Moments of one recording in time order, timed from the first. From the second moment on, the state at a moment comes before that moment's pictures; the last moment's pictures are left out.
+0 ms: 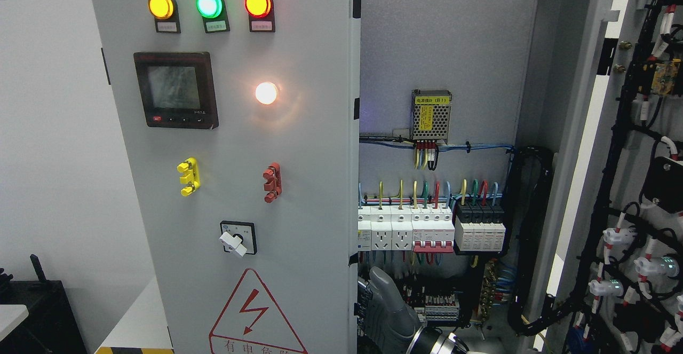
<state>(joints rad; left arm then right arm) 0.06 0.00 -0.05 0.00 0.04 -0.11 -0.32 -0.62 -0.10 0.43 -1.29 -0.62 0.08 0.57</state>
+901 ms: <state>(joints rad) 0.06 0.00 -0.05 0.00 0.04 -0.11 -0.32 -0.61 -0.10 0.44 -1.30 -0.62 0.08 0.66</state>
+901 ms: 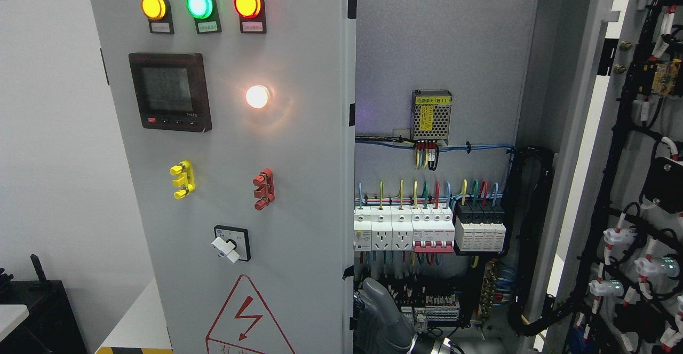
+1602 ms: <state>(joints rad) 0.06 0.00 -0.05 0.00 0.04 -0.11 -0.32 -0.59 -0.09 0.46 -1.33 -0.62 0.08 0.72</state>
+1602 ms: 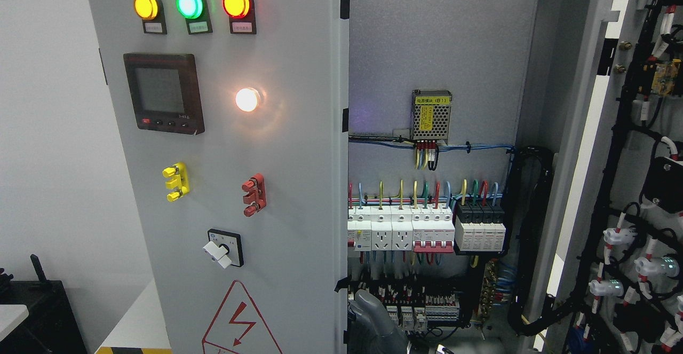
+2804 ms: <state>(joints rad) 0.06 0.00 -0.05 0.00 0.04 -0.11 -0.32 -0.55 -0.09 0.51 -1.41 -0.64 0.08 0.73</state>
